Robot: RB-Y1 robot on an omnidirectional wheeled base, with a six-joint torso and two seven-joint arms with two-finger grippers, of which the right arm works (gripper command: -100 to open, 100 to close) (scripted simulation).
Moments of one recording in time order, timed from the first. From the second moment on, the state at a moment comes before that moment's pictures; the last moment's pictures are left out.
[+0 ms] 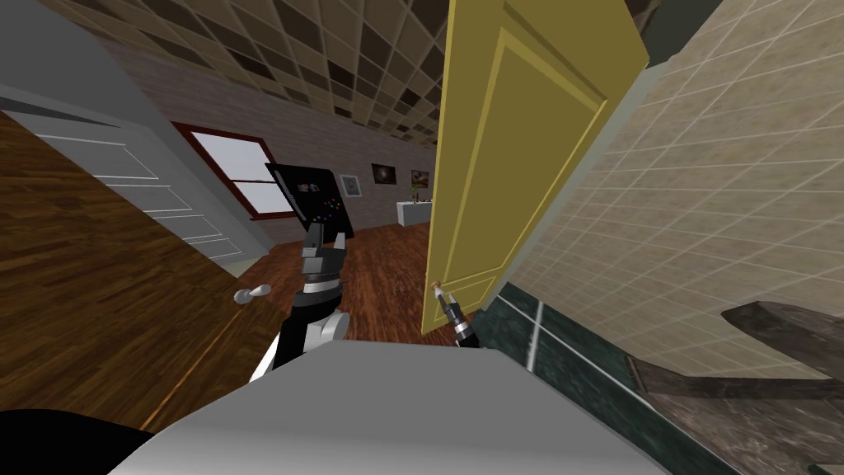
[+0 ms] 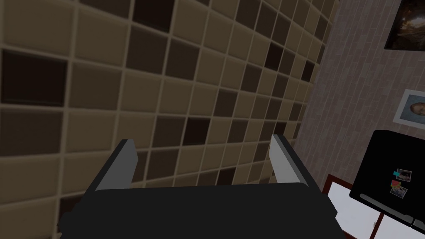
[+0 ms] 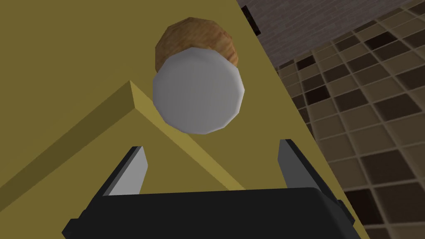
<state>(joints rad) 0.12 -0.15 0.18 -0.95 0.26 -0.92 0.69</state>
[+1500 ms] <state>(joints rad) 0.09 -0.17 0.20 -0.93 0.30 -0.86 1.06</state>
